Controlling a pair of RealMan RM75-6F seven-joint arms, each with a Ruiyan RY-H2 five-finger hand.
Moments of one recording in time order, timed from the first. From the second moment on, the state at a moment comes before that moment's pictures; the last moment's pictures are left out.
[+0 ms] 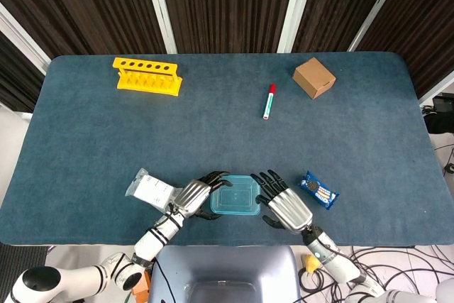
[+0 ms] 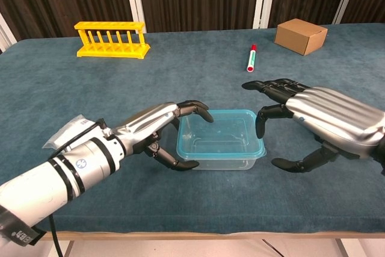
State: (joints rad) left arm -0.74 -1.94 -0.08 -1.06 1.50 1.00 -0.28; right arm 0.42 -1.65 0.02 -1.33 -1.78 1.23 -0.16
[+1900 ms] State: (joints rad) left arm -0.74 -1.92 -0.06 -1.07 1.51 1.00 -0.31; right arm 0.50 -1.68 0.06 -1.44 -1.63 1.19 -0.31
